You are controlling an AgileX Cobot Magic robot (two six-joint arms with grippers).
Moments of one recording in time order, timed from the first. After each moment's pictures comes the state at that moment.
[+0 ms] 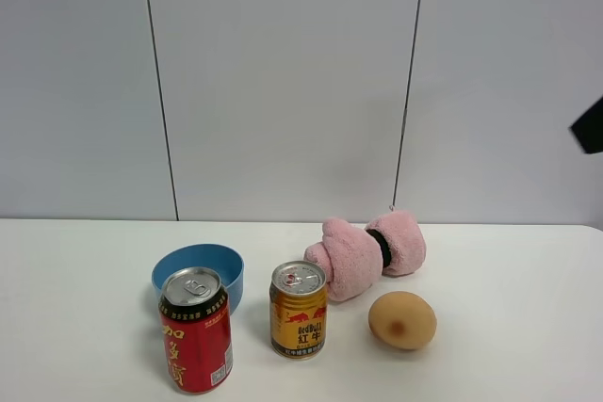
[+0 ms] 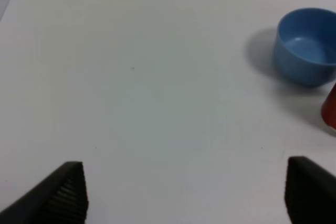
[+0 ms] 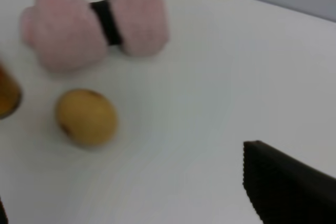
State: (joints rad) left arm 0.03 -0.01 -0.51 -0.05 1.05 0.05; right arm 0.21 0.92 -0.87 0.26 0.81 -0.37
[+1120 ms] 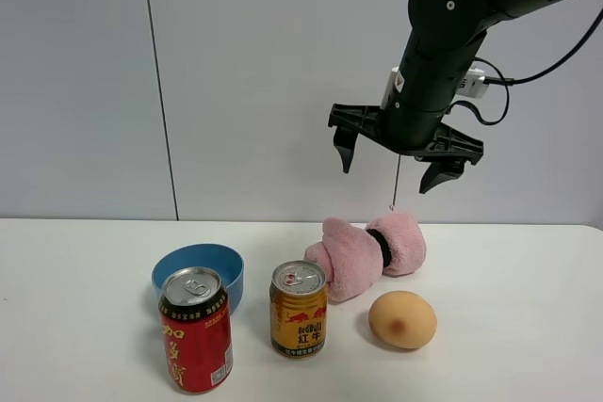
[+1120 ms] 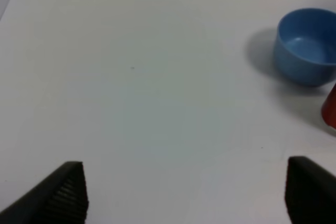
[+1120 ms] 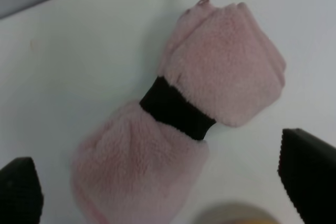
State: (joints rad) left arm 0.03 -0.01 -0.51 -0.05 1.05 0.05; right arm 0.54 1.88 -1.45 -0.35 0.68 1.03
